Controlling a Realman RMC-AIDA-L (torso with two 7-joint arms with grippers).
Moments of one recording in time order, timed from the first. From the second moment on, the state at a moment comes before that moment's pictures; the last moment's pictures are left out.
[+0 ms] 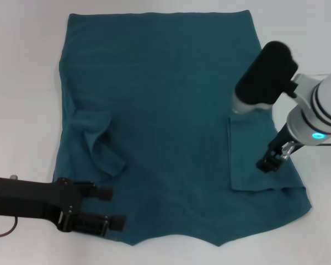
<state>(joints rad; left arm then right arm) -0.59 -2.10 0.66 0.90 2.23 1.86 -1.76 0.67 2.10 -1.50 -1.33 -2.92 -1.44 2.61</state>
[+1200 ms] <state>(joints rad) -0.64 -2.07 0.64 1.10 2.59 1.68 -2.60 0.68 2.09 -1.13 -1.38 -2.65 -1.62 2.31</state>
